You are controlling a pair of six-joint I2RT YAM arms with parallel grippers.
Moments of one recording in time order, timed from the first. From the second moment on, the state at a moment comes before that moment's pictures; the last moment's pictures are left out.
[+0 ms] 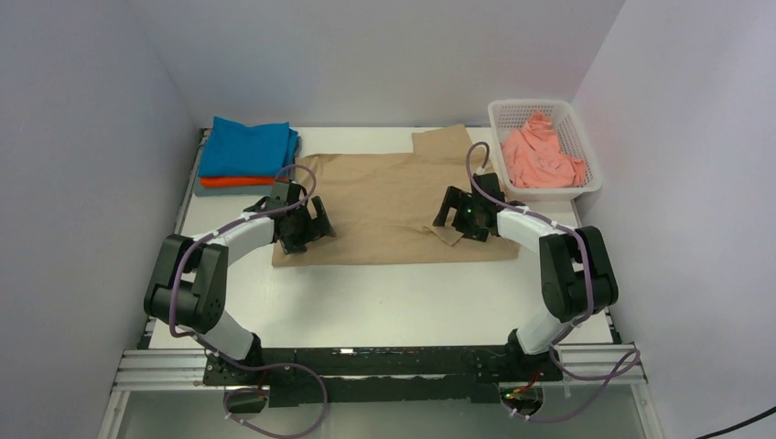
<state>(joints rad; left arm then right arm) -0.26 1.57 0.85 -0.28 0.13 -0.65 0.24 1.61 0.89 -0.20 -0.13 0.56</state>
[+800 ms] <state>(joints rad) -0.26 1.53 0.84 -0.31 0.06 -0.63 0.28 2.00 1.30 0.22 -0.21 0.73</state>
